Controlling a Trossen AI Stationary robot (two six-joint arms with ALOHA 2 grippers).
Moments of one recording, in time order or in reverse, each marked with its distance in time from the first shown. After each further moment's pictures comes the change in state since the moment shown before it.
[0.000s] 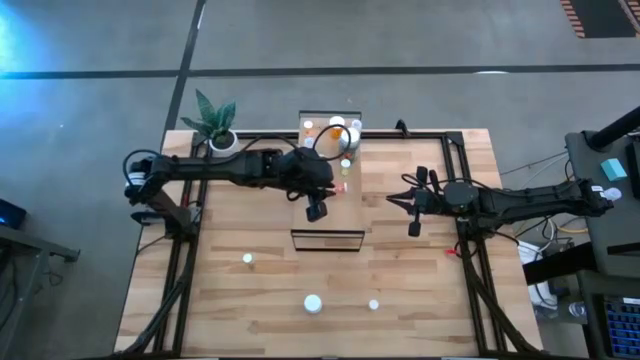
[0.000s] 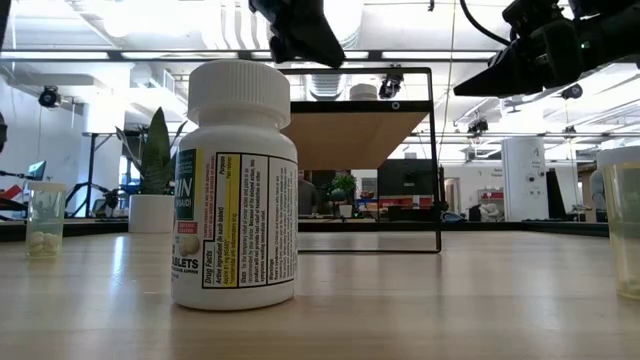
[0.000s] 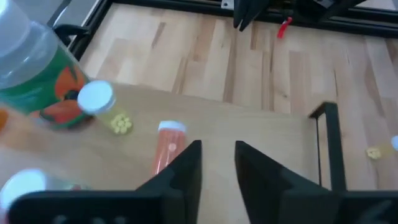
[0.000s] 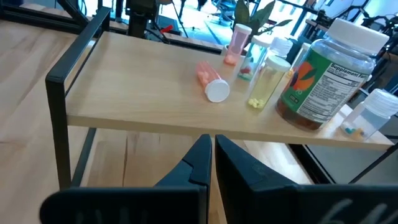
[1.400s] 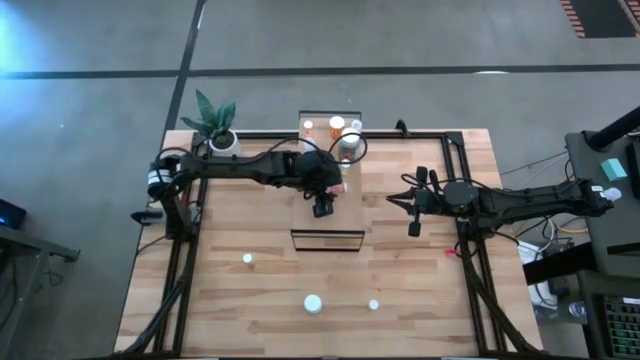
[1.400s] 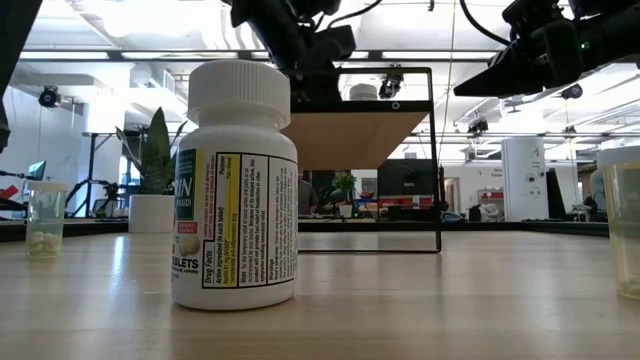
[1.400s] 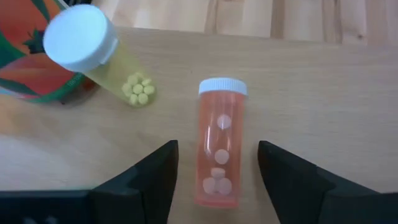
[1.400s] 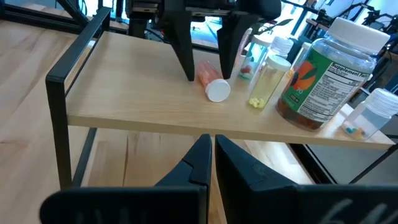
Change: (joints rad) left arm 0.062 0.158 -0.008 -0.006 -0.047 0.141; right arm 0.000 0.000 0.000 -0.001 -0.002 0.003
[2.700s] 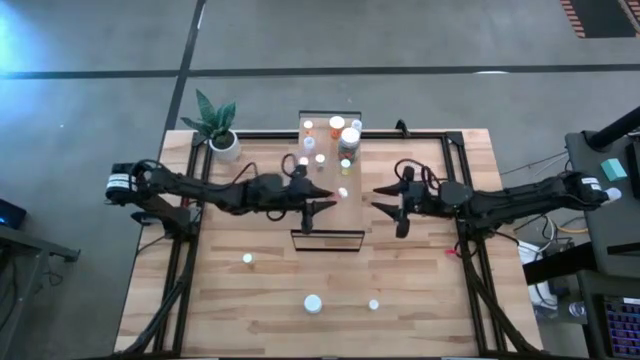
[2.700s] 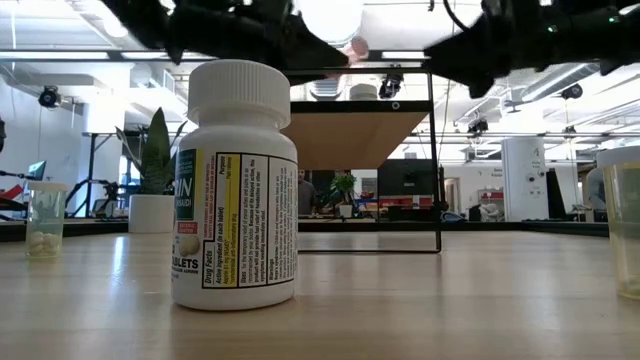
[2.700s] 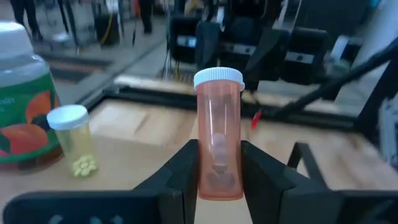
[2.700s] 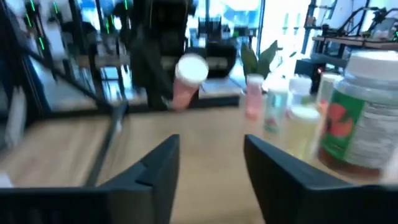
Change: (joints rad) left arm -0.106 -0.303 -0.700 1.134 0.032 -0.169; right arm 0.000 0.249 0.000 0.484 -0.056 0.235
